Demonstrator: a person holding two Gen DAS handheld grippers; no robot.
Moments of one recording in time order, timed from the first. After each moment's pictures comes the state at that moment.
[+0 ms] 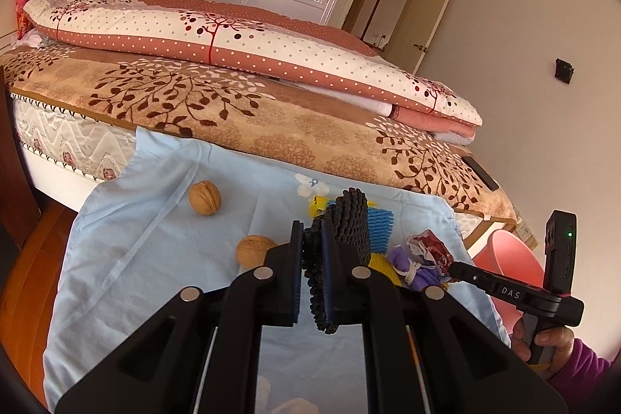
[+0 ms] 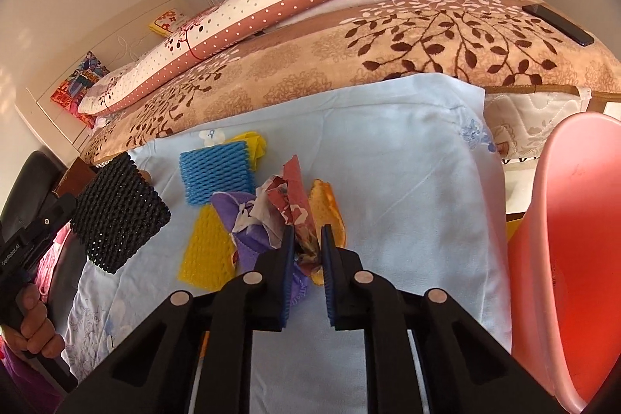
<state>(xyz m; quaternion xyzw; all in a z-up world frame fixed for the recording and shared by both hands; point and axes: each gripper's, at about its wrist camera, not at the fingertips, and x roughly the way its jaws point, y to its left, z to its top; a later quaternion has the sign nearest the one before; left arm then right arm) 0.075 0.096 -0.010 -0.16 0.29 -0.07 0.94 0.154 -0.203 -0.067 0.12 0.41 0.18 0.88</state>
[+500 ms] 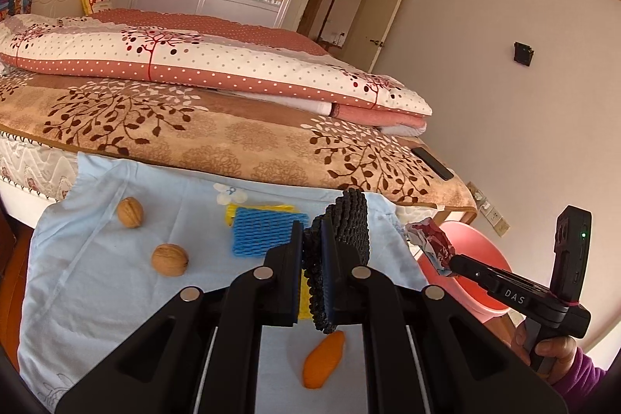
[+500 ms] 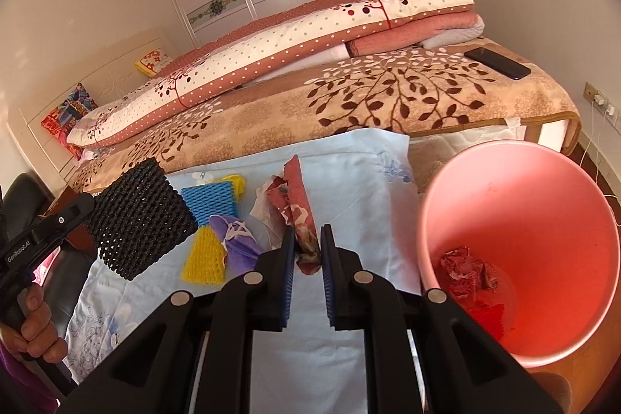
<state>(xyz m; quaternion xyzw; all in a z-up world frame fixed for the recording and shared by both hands) 0.067 0.024 0.019 -0.13 0.27 -0.14 0.94 0.091 -0.259 -0.019 0.12 0.35 0.11 0.92</state>
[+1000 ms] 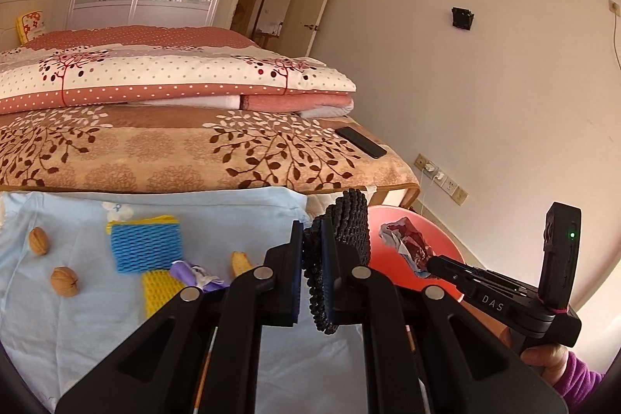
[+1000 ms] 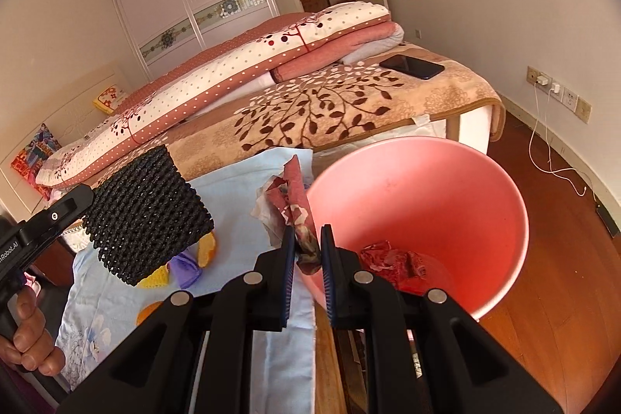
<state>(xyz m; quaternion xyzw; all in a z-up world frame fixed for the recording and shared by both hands) 0.073 -0.091 0.036 -0.08 0.27 -0.25 0.93 0.047 -0.347 -0.014 0.15 0.33 0.02 0.93</state>
